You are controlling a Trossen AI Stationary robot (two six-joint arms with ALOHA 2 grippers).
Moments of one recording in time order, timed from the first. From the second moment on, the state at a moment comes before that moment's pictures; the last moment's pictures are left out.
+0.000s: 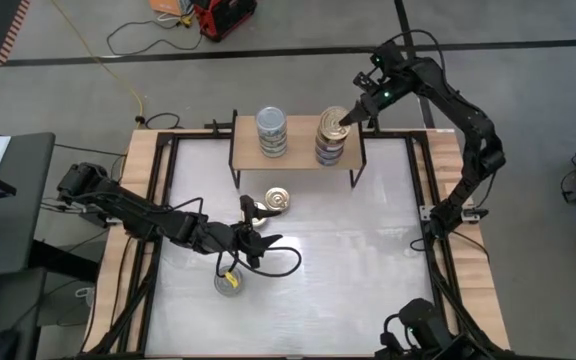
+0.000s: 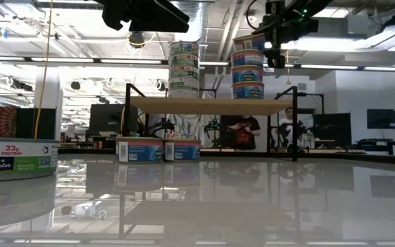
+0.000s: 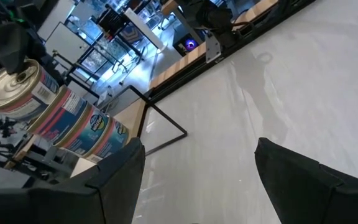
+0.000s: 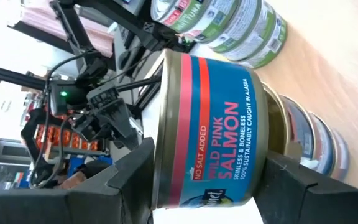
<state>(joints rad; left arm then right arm) -0.35 1.39 0.86 0.27 -0.69 0.53 -0.96 1.67 1.75 -1.16 -1.06 -0.01</state>
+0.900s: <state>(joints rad) -0.35 1.39 0.86 0.27 -0.68 0.53 -0.94 1.67 1.75 -1.18 -1.01 -0.03</state>
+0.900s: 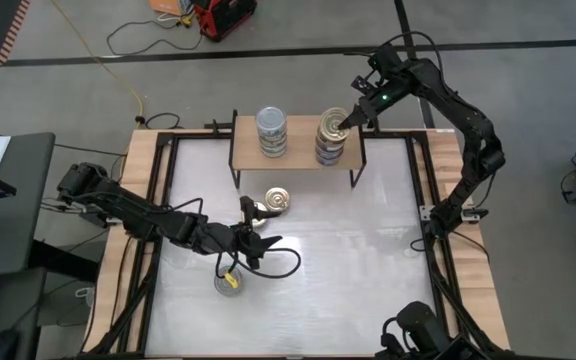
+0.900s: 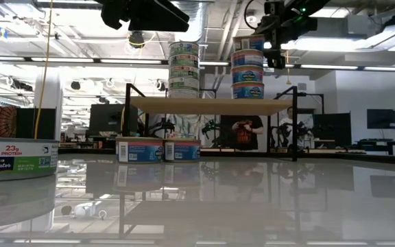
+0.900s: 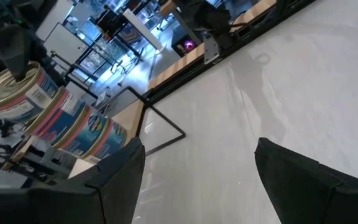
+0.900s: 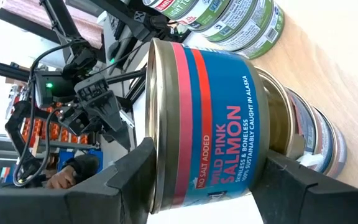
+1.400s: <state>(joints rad) -0.33 1.34 0.86 0.17 -0.31 0.45 -0.94 1.67 1.75 -1.19 -1.00 -0.05</state>
